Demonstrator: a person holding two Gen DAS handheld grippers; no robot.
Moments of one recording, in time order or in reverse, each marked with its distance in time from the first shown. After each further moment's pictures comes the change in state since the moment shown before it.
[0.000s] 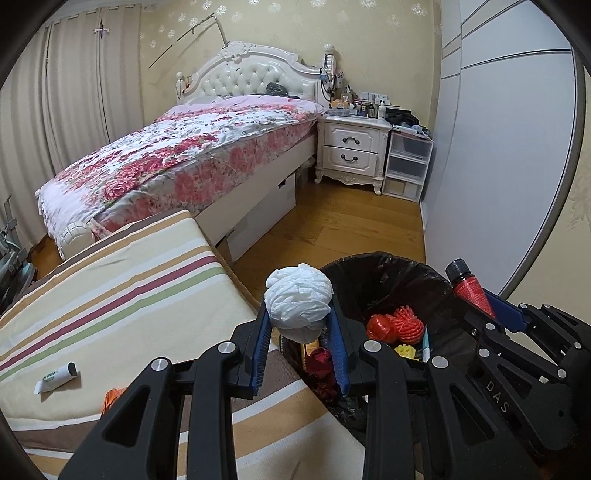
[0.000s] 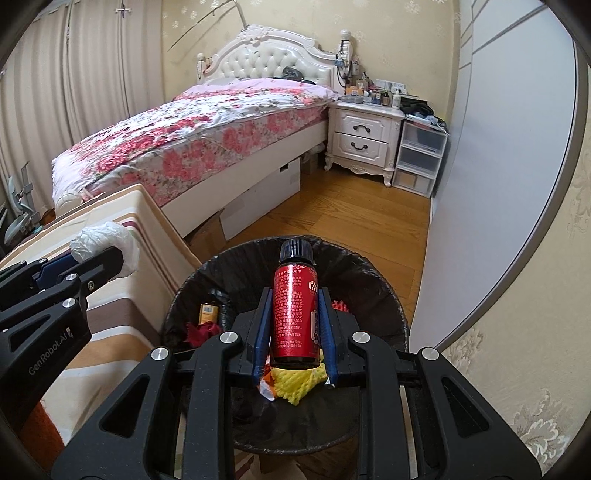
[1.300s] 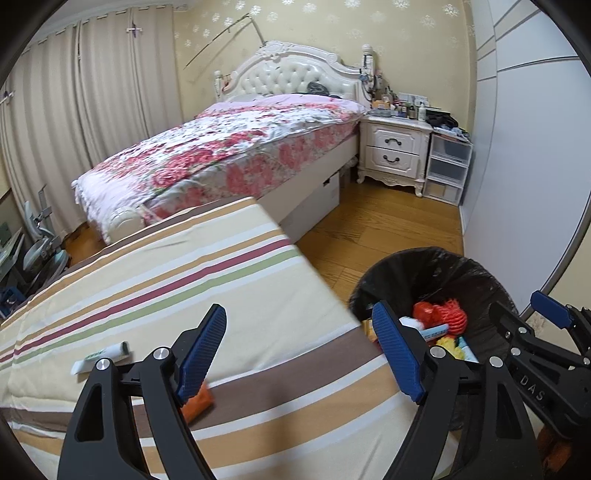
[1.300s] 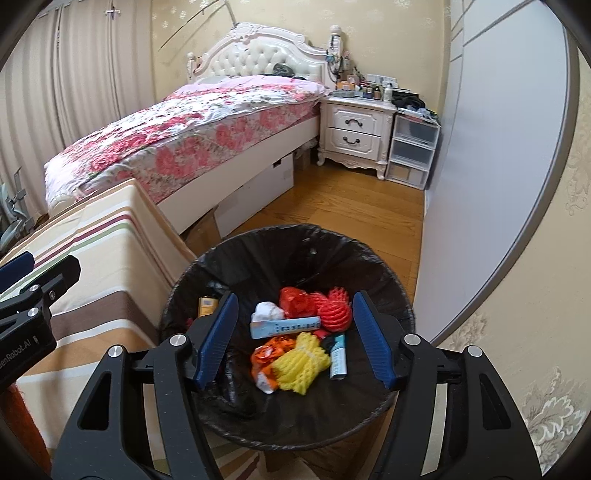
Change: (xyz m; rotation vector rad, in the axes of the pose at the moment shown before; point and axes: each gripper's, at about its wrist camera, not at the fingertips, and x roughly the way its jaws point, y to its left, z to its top) left arm -0.021 0.041 -0.020 -0.048 -0.001 0.167; right arm 0.001 0.011 -0.010 0.018 0.011 -0.014
